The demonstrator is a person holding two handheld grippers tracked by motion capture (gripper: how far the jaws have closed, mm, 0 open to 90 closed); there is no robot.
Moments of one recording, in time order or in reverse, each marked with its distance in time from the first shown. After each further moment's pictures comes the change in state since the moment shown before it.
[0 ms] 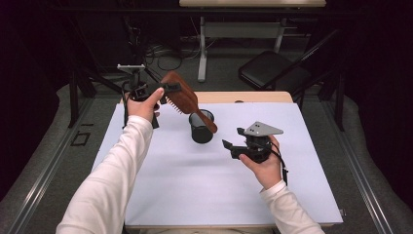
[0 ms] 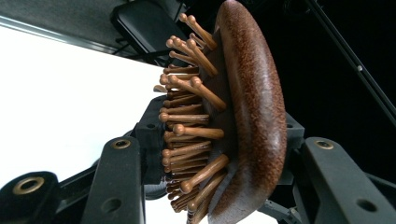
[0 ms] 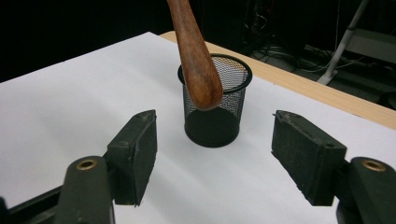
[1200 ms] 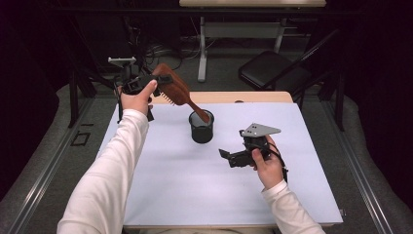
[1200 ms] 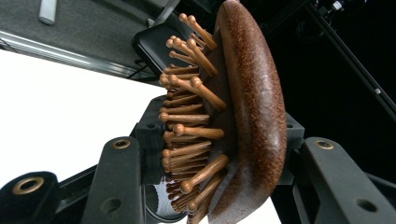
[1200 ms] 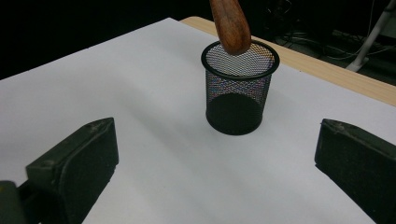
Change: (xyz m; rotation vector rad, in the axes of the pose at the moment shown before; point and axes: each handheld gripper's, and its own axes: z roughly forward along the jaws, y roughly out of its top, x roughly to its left) left arm 0.002 0.018 -0.012 -0.080 0.069 0.004; right arm 0.004 -0.001 0.001 0.046 0.087 0.014
